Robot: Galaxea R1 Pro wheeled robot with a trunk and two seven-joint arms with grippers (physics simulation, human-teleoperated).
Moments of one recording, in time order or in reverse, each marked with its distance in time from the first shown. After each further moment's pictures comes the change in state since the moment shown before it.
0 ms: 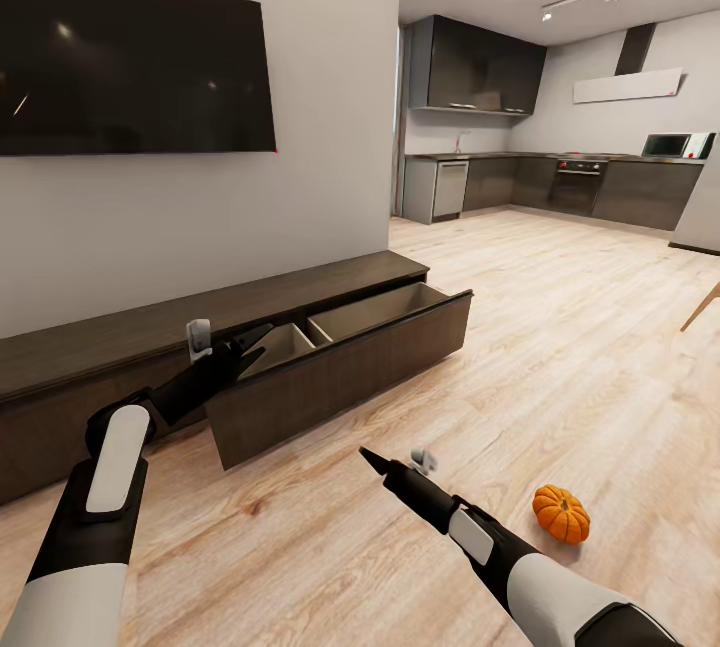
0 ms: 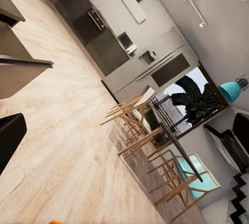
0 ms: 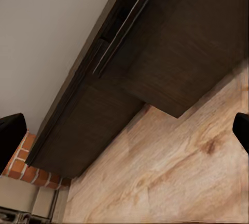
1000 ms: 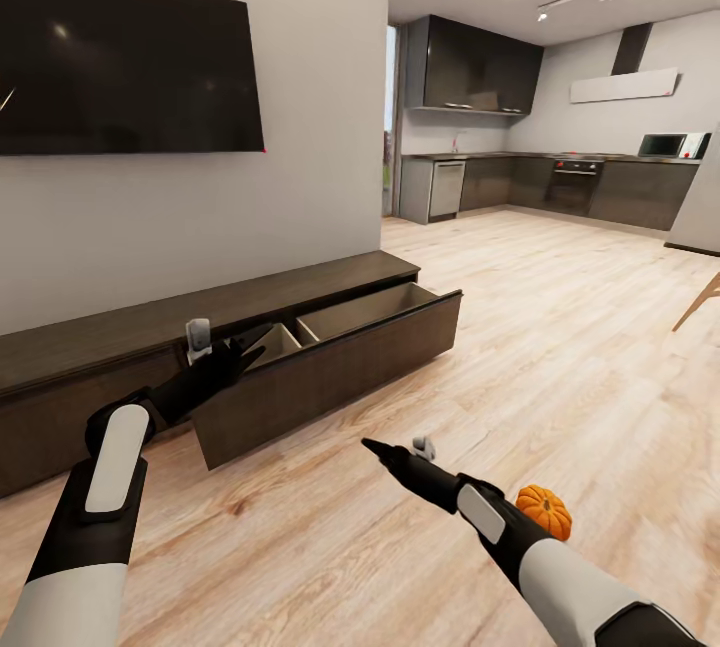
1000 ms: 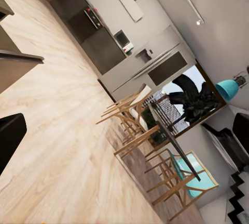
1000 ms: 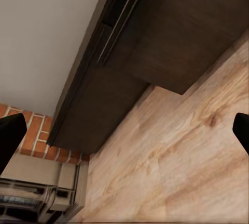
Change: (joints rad) left arm 0.000 0.000 0.000 -0.006 0.002 0.005 -0.009; right arm -0.007 -0.053 -0.011 -0.143 -0.002 0.274 -0.065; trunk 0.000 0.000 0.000
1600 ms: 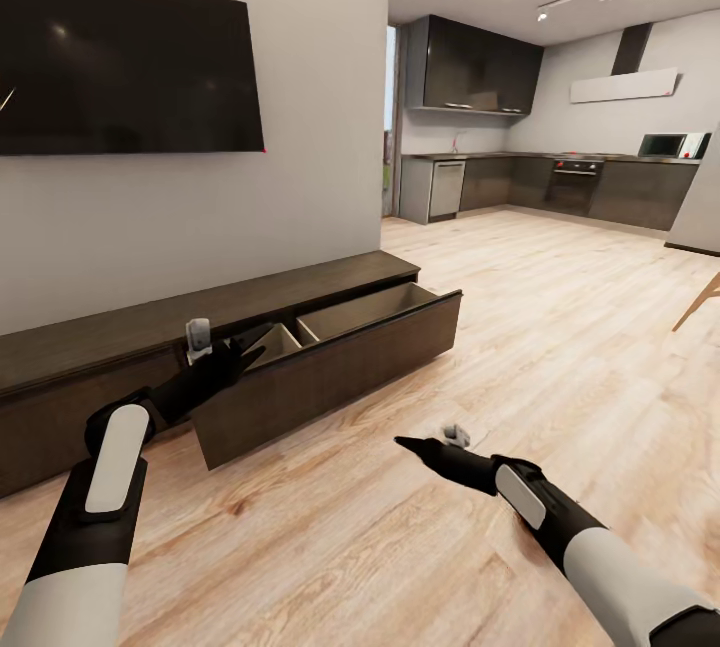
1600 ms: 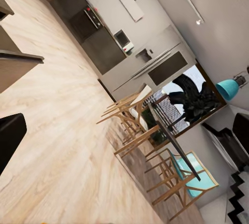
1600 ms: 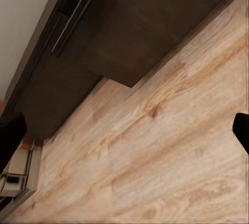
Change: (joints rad) left arm 0.000 0.000 0.000 0.000 0.000 0.001 0.001; right arm -0.004 -0.151 -0.001 -0.147 0.097 0.137 -0.105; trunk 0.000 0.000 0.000
